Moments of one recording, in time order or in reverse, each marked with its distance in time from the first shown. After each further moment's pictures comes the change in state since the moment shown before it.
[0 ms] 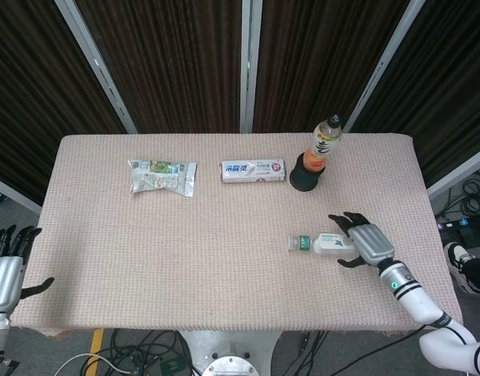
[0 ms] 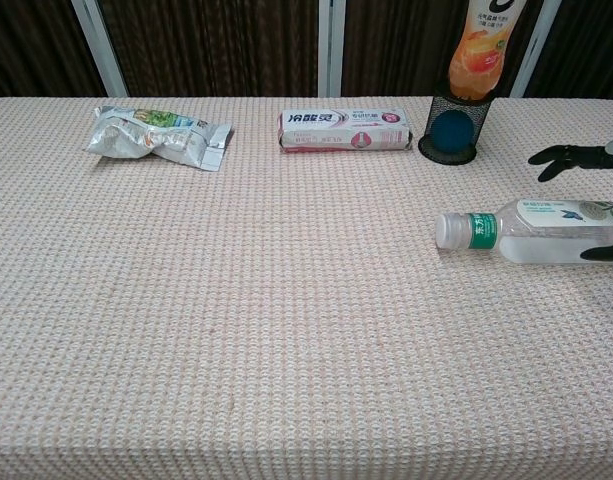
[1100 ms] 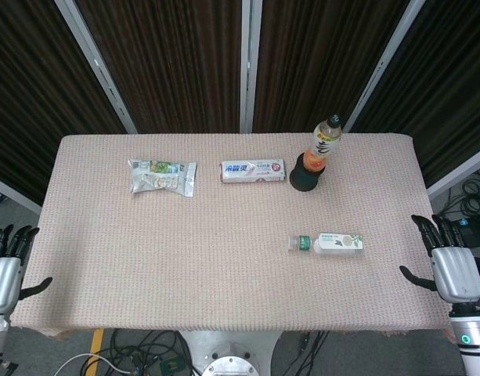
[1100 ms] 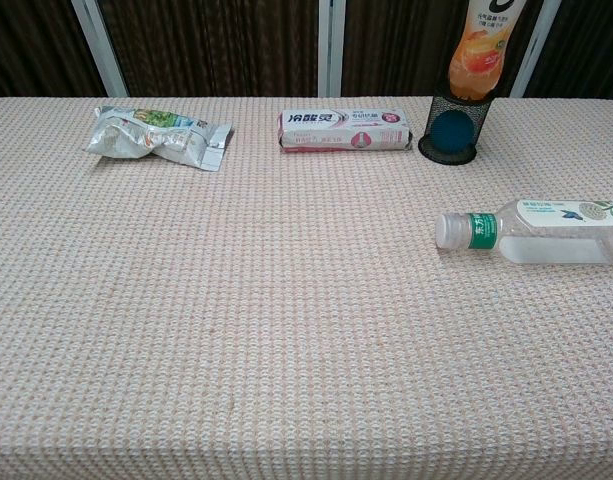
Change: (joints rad) left arm 0.006 -0.003 0.006 0.004 0.020 0.036 0.004; right arm -0.373 0.193 -0.009 -0.212 -0.073 0.597 -0.115
